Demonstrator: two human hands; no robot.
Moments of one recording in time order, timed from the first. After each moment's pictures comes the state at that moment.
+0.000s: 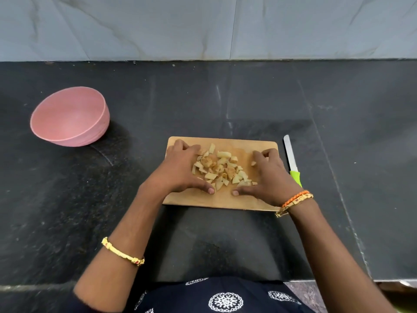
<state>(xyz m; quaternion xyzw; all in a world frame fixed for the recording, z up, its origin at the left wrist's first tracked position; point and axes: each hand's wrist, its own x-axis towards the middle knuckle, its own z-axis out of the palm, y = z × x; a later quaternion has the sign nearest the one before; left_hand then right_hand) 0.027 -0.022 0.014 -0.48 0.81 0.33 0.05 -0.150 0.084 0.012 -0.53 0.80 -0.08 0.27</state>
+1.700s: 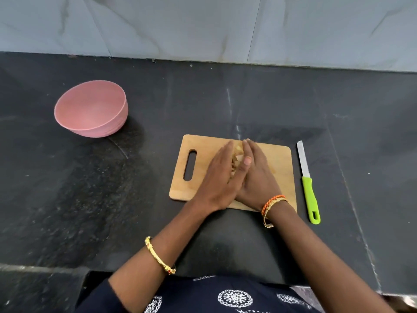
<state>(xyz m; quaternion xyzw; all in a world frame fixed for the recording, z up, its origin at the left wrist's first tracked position) -0.002 0.028 -0.014 -0.40 0.77 0.46 -0.20 -0.118 0.064 -0.035 -0.63 0.73 -0.23 0.15</state>
